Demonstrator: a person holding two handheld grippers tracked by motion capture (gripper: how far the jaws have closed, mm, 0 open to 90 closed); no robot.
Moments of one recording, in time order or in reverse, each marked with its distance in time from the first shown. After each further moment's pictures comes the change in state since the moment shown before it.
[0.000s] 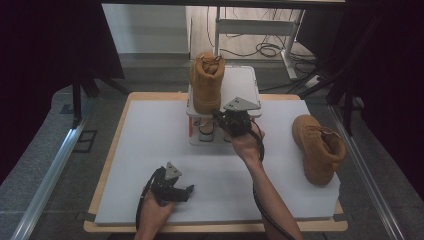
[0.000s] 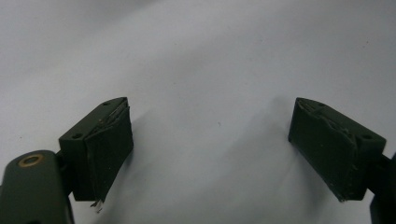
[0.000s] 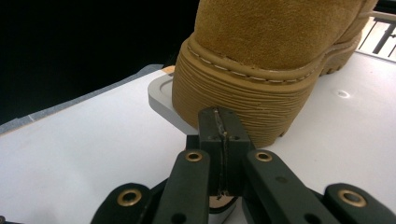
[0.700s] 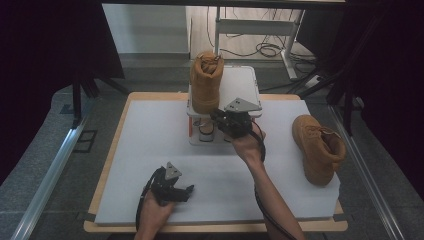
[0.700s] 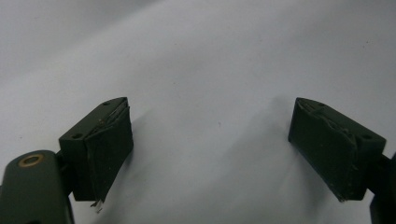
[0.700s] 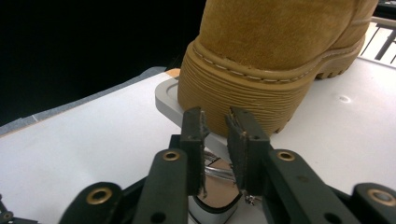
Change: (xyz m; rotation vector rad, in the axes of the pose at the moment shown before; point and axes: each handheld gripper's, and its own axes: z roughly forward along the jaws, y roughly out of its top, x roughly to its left) left arm 0.000 0.000 0.000 0.000 0.000 0.000; right arm 0.002 0.000 -0.007 -0.017 0.011 -0.013
